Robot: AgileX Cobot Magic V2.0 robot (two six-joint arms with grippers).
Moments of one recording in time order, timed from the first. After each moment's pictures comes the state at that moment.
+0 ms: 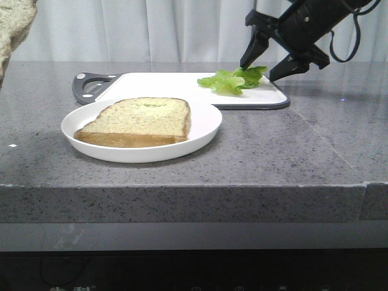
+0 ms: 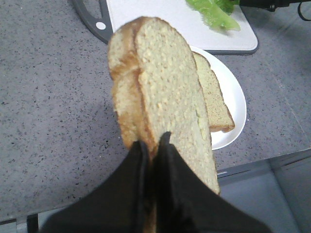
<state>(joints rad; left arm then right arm) -0.06 0.77 -0.91 -0.51 0.99 0.22 0.09 2.15 -1.84 0.73 0.68 -0.30</state>
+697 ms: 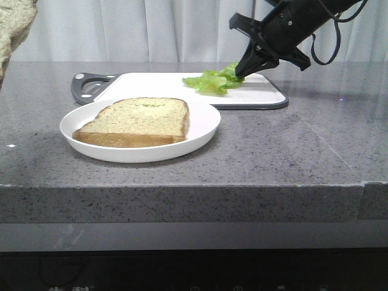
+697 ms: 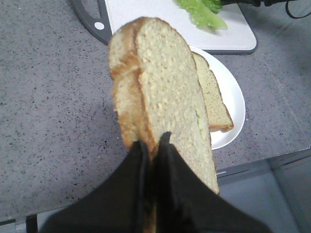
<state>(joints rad) -0.06 0.77 -0.91 -0.51 0.99 0.22 0.13 2.17 -1.89 0.76 0.70 -0.35</state>
